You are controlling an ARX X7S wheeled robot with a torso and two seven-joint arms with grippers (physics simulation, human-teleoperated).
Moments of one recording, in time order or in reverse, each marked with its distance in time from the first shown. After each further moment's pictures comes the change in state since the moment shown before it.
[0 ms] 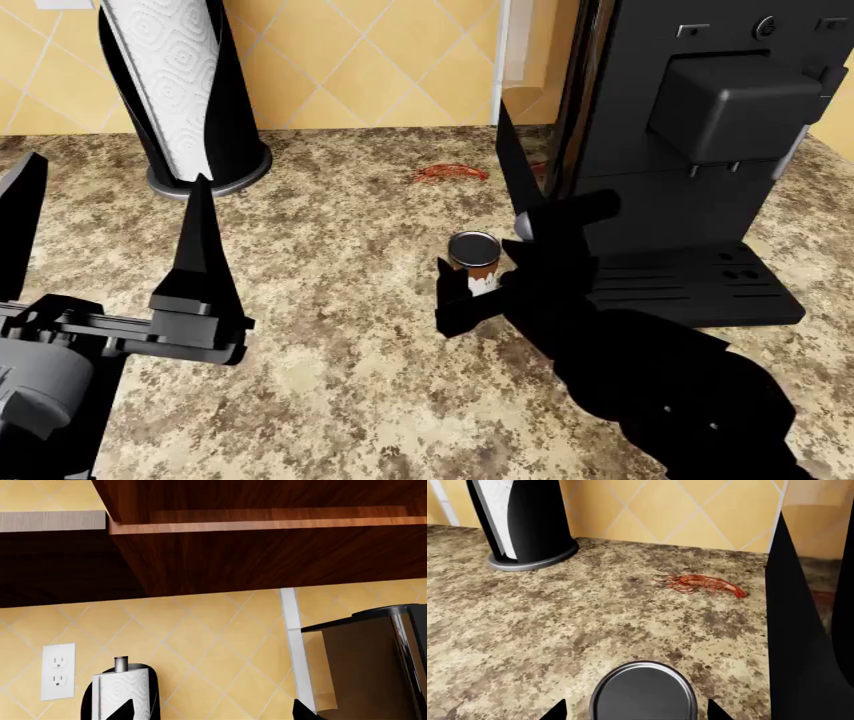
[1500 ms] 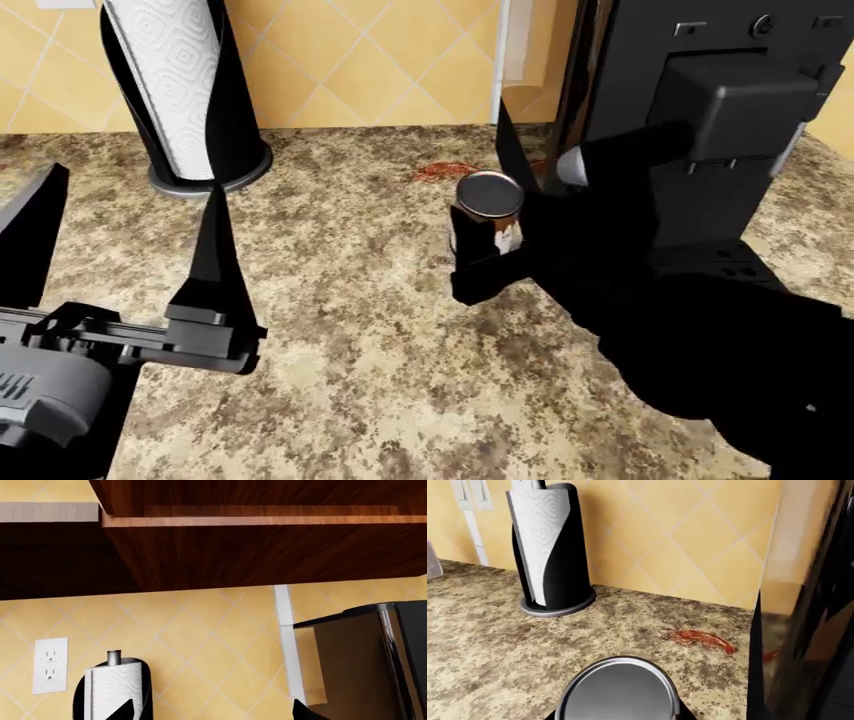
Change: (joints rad) left arm 0.025 0.029 -0.003 -0.001 0.012 -0.007 0.005; right arm 0.125 0.091 0.140 -0.248 0.318 0.181 0.212
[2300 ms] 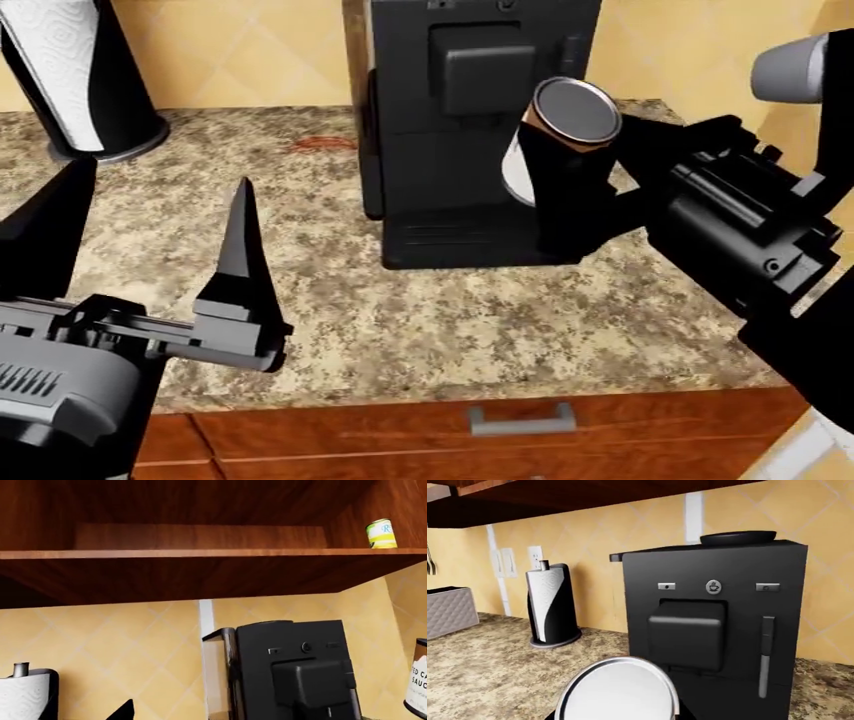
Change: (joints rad) left arm -0.041 0.070 -0.012 0.035 -0.022 -0.083 -0.002; right arm 0.090 0.191 0.250 -0.132 0.420 -0.007 0.110
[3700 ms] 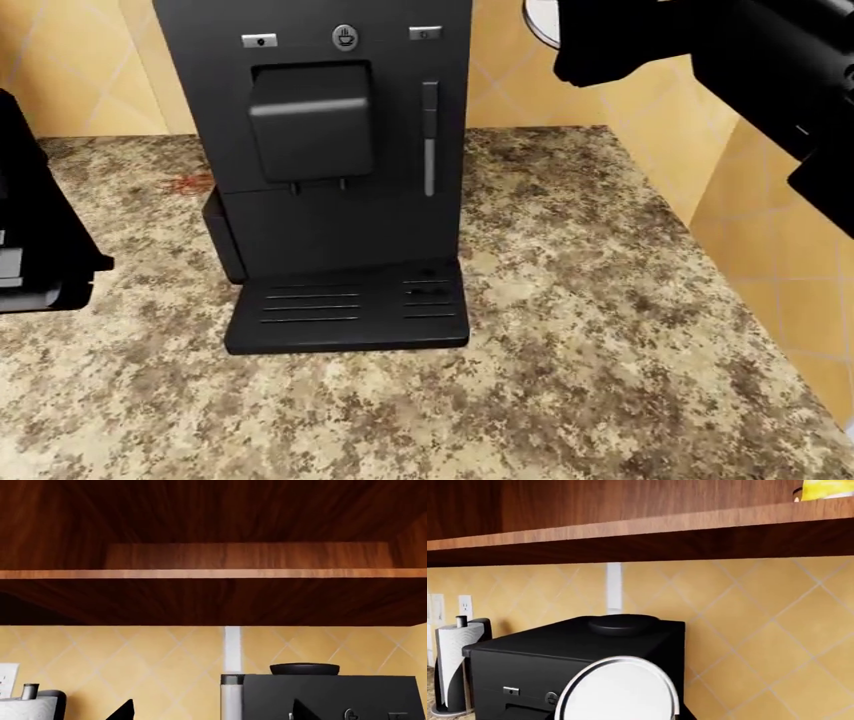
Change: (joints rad) left arm 0.019 -0.329 -0.113 0.016 -0.115 0.247 -0.103; right arm 0.403 -0.069 -0.118 0.184 -0.004 0.039 0.109
